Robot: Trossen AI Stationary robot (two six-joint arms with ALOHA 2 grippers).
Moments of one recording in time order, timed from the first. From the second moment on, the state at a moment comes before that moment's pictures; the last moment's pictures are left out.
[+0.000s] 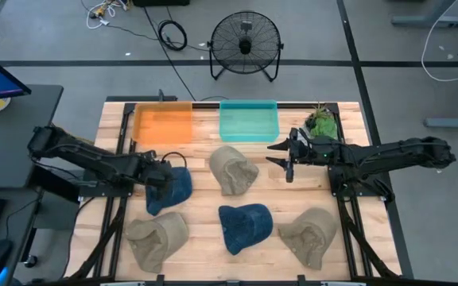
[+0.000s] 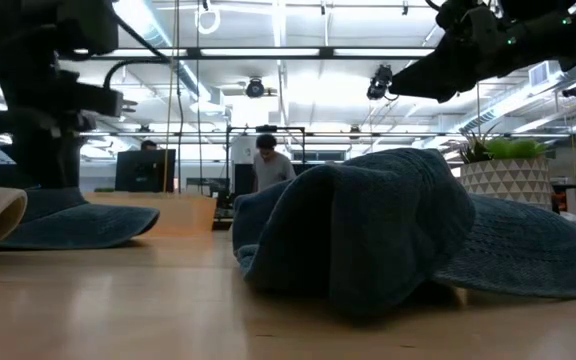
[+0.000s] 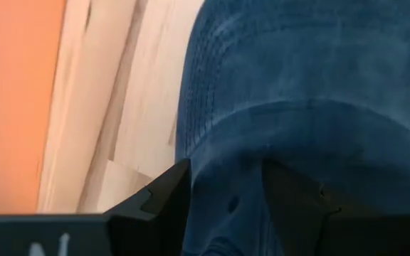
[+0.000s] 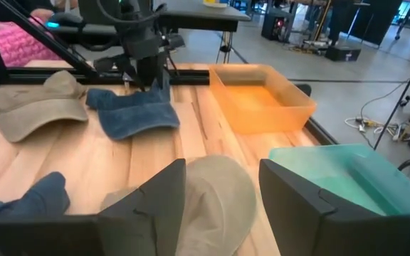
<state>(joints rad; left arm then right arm) -0.23 1.15 0.60 -0.89 -0.35 -0.46 -0.07 0.89 0.40 0.26 0.12 -0.07</state>
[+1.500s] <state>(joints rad) 0.19 1.28 1.24 -1.32 -0.87 -0.24 -0.07 0.89 0.40 0.24 0.12 -0.06</state>
